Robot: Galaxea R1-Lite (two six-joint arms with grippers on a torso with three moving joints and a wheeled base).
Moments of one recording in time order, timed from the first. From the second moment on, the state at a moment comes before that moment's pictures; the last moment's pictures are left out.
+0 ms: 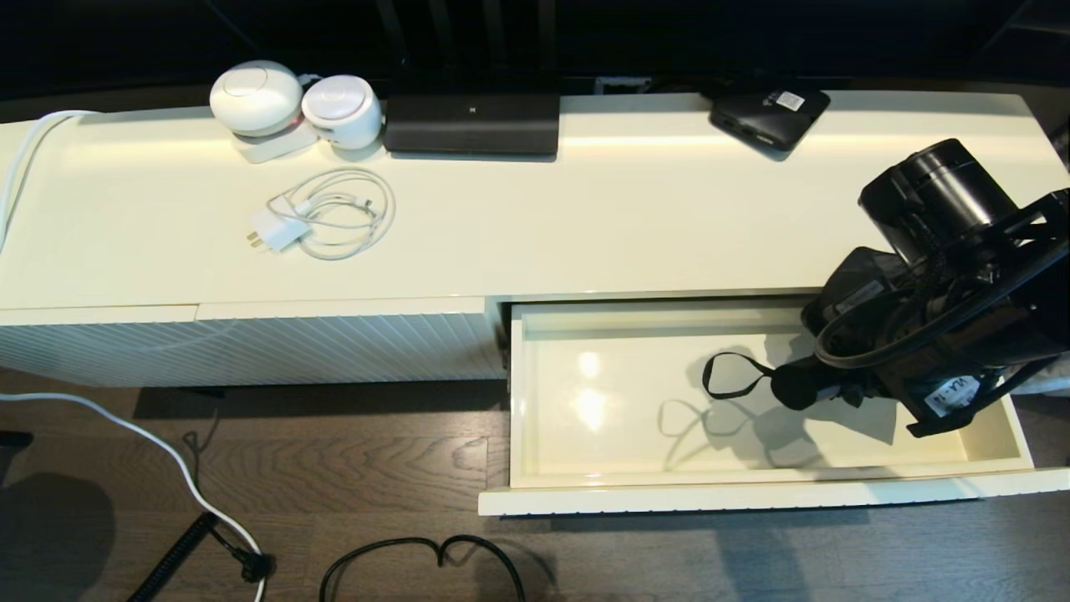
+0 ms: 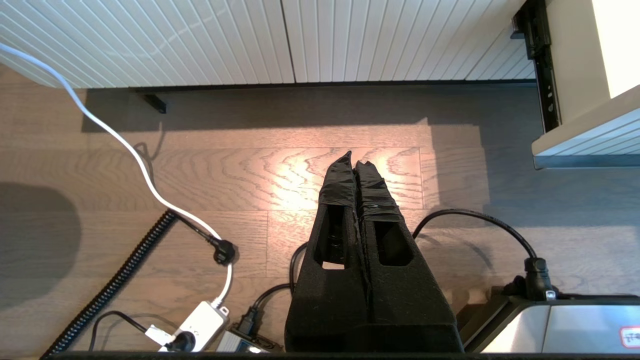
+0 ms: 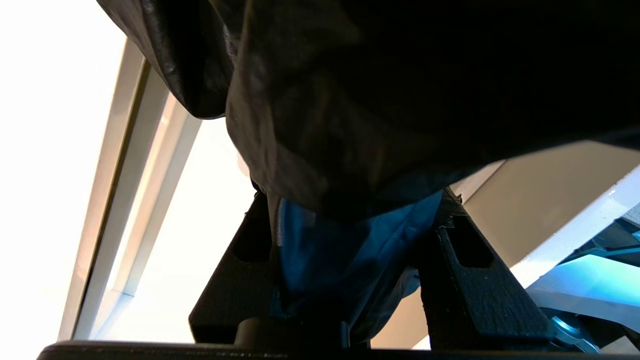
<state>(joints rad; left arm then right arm) 0.00 0.00 0.00 -0.01 0.00 -0.01 0.43 1.64 -1.42 0.67 -0.43 1.41</state>
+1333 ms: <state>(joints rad) 0.00 0.00 0.00 -0.01 0.00 -0.01 0.43 1.51 -1.48 0.68 -0.48 1.31</state>
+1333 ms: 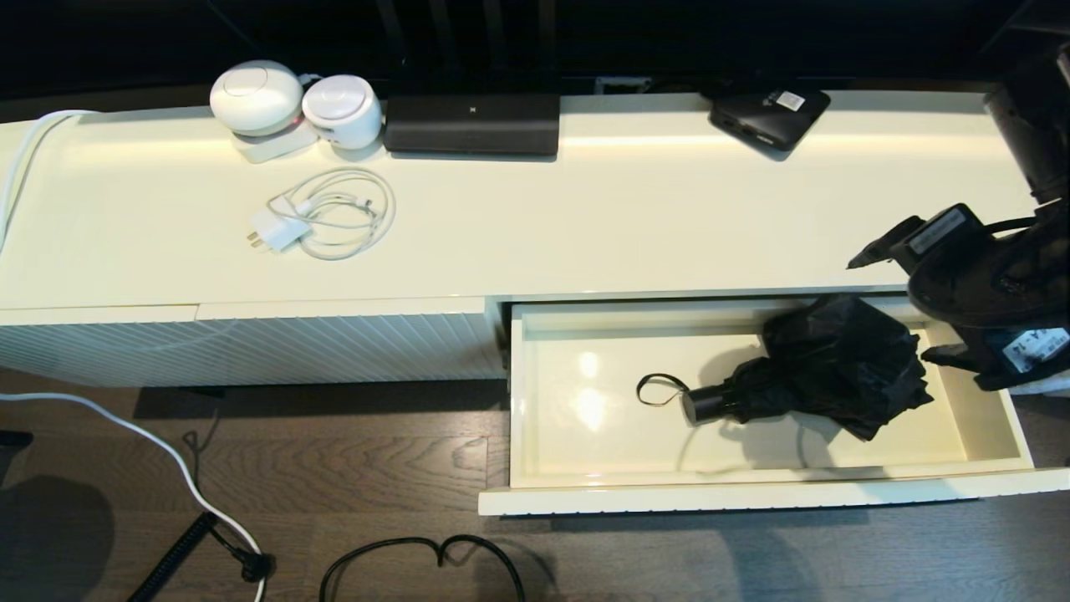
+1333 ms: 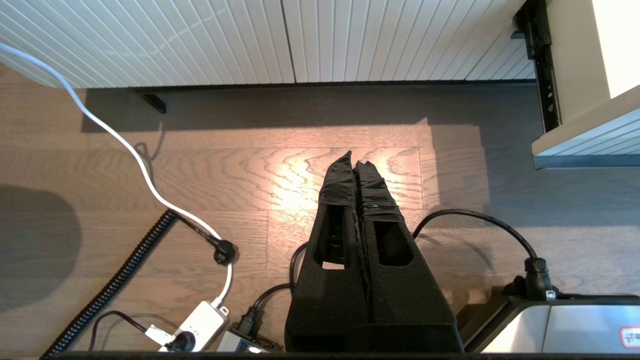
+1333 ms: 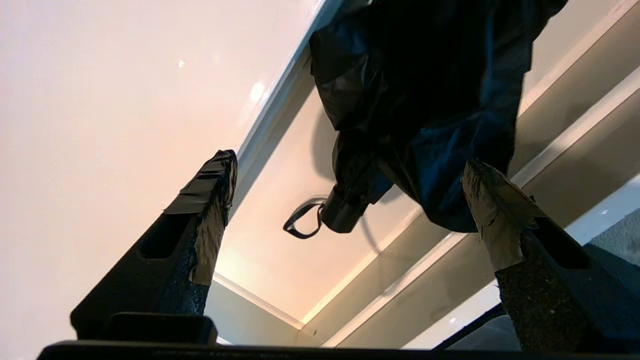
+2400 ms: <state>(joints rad) 0.00 0.00 0.00 -0.01 0.00 -0.01 0.39 1.18 -1.23 0.65 -0.24 0.60</state>
